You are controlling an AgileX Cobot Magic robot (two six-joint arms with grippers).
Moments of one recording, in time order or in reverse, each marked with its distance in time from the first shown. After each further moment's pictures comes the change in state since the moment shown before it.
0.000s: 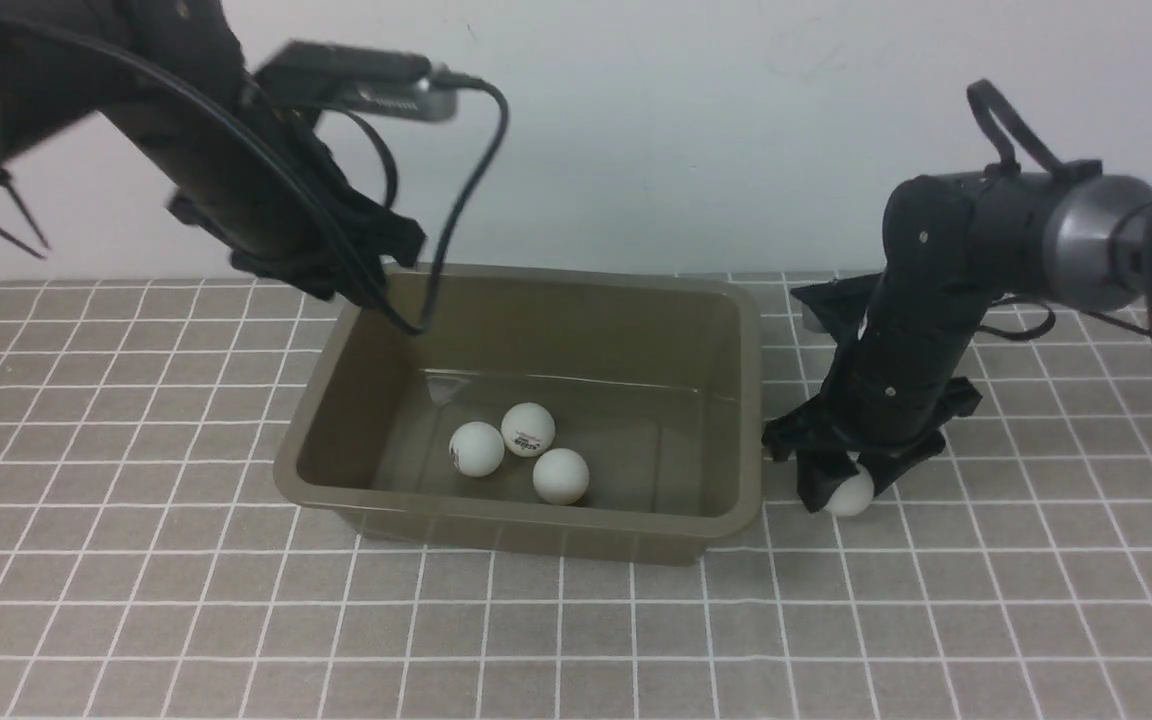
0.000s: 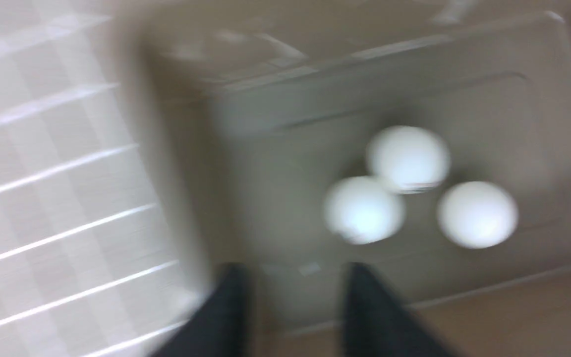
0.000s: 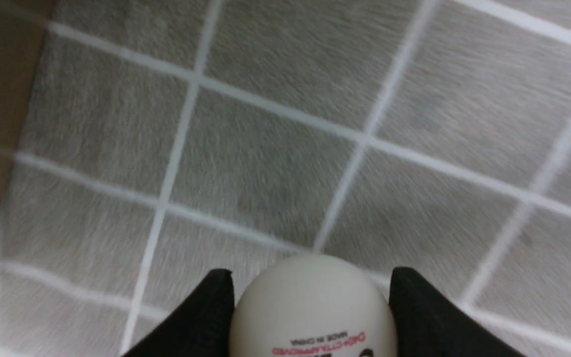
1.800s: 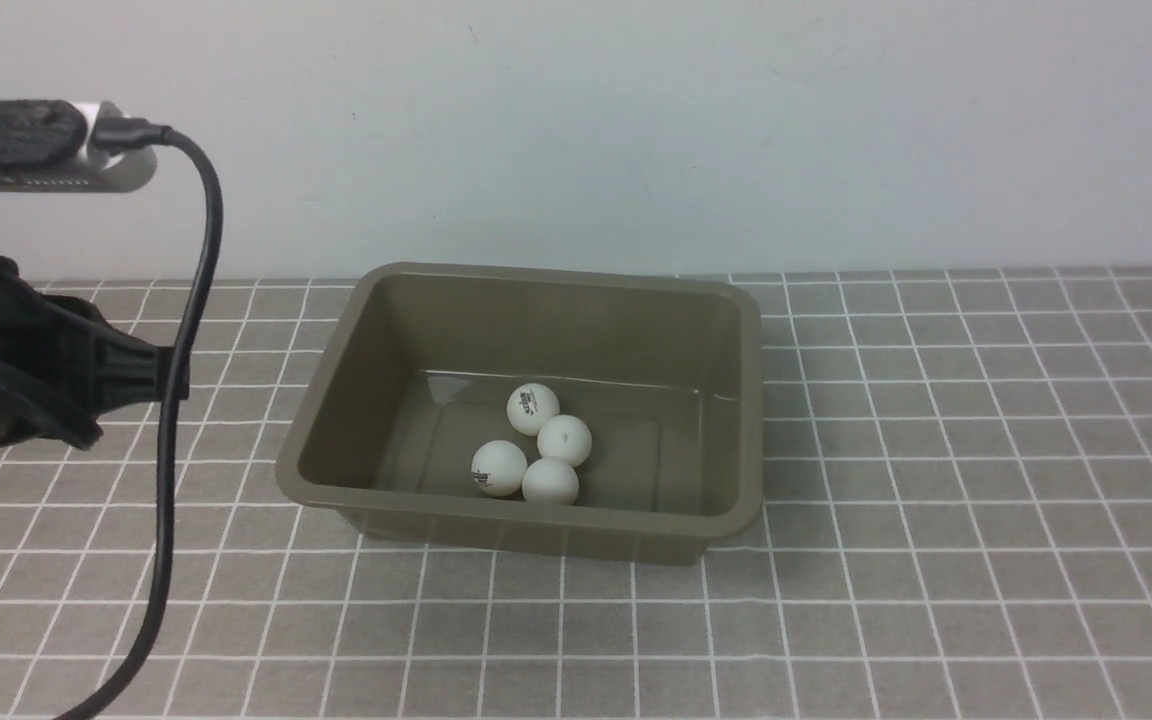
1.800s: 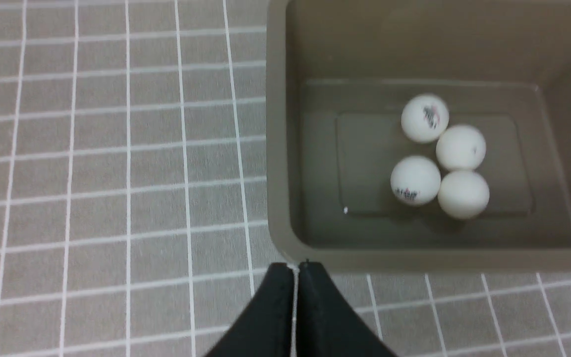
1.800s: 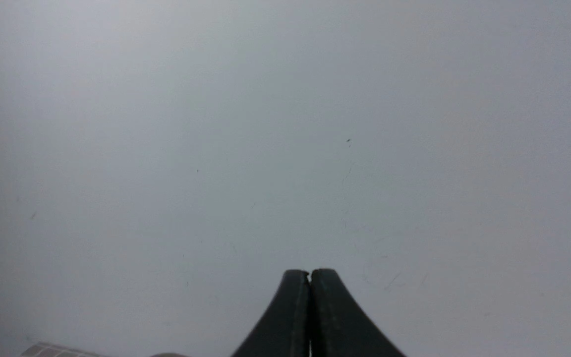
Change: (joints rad) right arm 0.136 -2.066 1.081 -0.433 -0.754 0.415; left arm 0.067 -0.697 0.704 -0.044 -0.368 -0.106
